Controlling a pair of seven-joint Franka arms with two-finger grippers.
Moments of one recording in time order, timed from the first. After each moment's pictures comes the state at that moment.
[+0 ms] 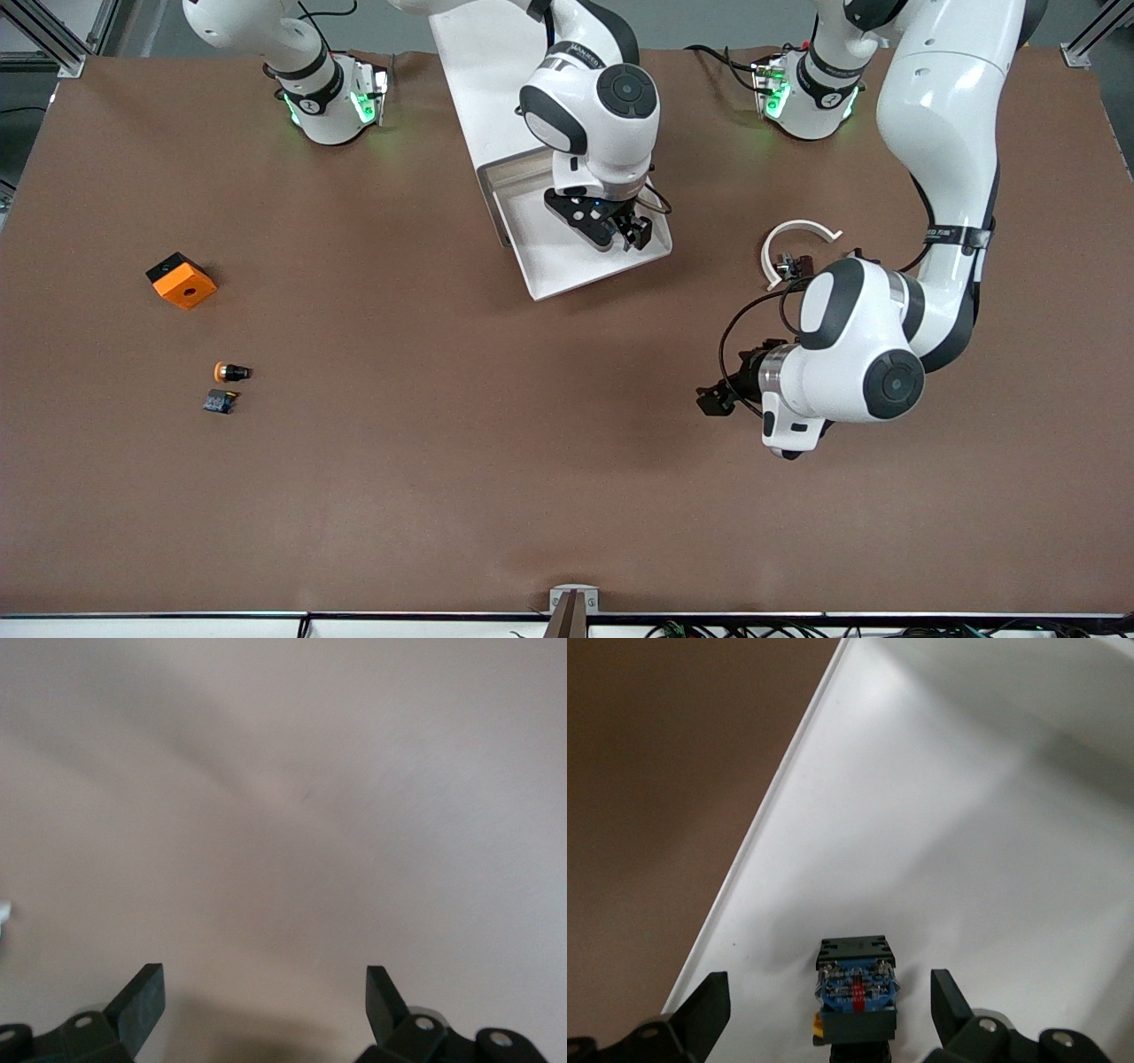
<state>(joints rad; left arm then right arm) -0.23 0.71 -0.15 -1.24 -0.18 1.86 -0.92 0.99 0.61 -0.02 -1.39 0.03 1.97 1.70</state>
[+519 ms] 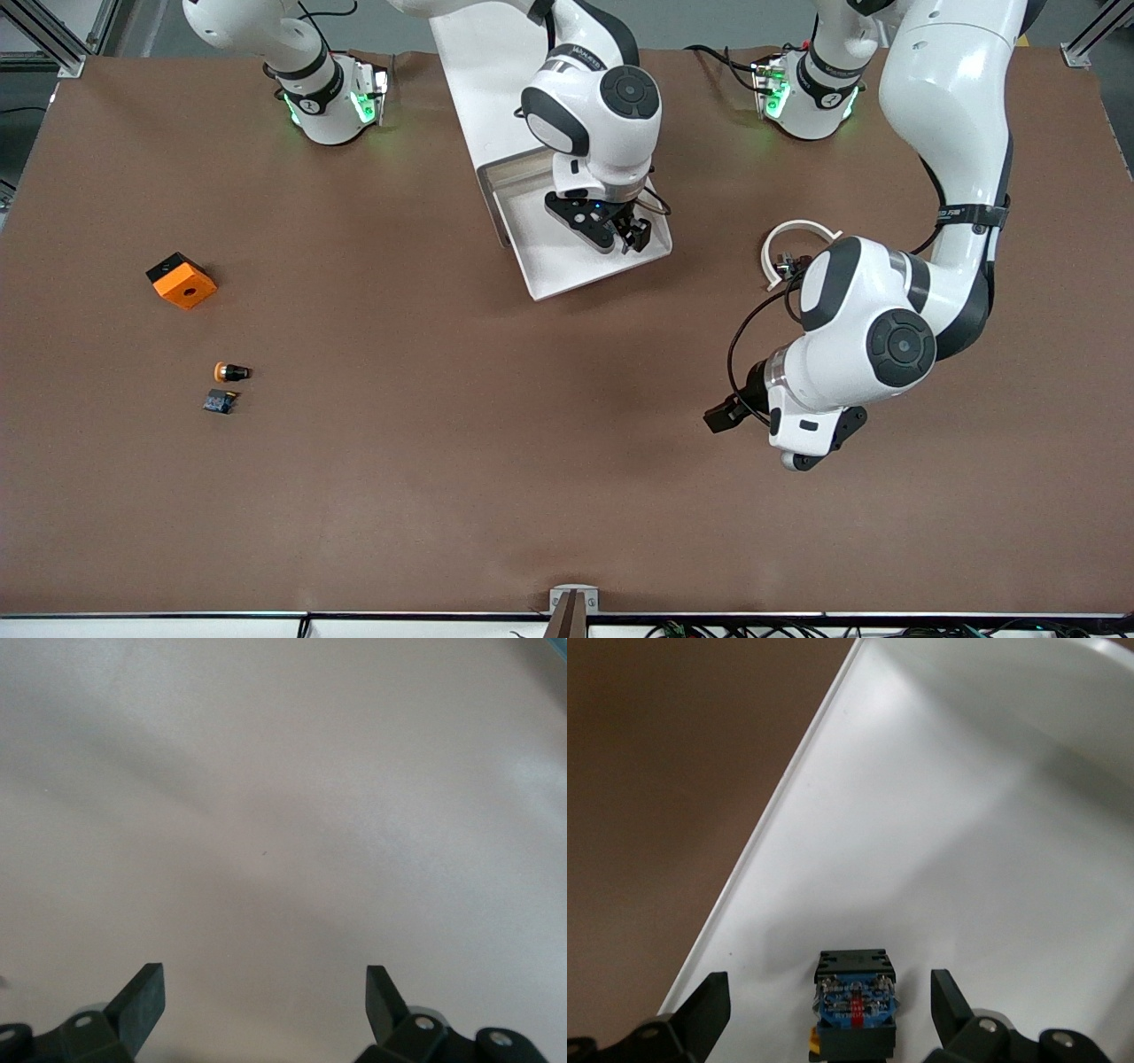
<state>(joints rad) -0.24 0.68 -0.15 -1.25 -0.12 1.94 -0.90 1.00 0.62 -0.02 -1.39 0.01 1.97 1.68</state>
